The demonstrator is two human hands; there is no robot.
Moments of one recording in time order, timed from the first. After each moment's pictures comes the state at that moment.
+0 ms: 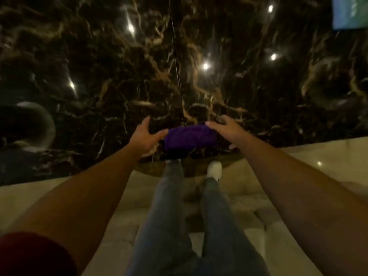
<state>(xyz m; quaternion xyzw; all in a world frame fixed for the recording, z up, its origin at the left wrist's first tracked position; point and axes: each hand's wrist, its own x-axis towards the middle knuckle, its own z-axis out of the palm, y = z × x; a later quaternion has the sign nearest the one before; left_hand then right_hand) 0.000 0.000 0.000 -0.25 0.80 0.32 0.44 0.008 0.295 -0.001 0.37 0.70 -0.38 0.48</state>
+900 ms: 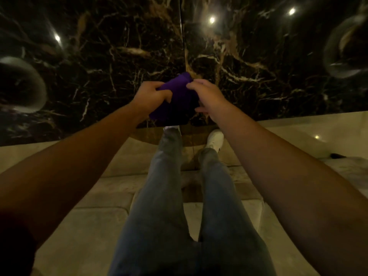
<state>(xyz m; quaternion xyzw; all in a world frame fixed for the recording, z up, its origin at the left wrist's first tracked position) 0.003 0.028 -0.019 -0.24 0.75 0.44 0.44 0.015 0.213 -0.048 0.41 0.61 -0.54 0.41</state>
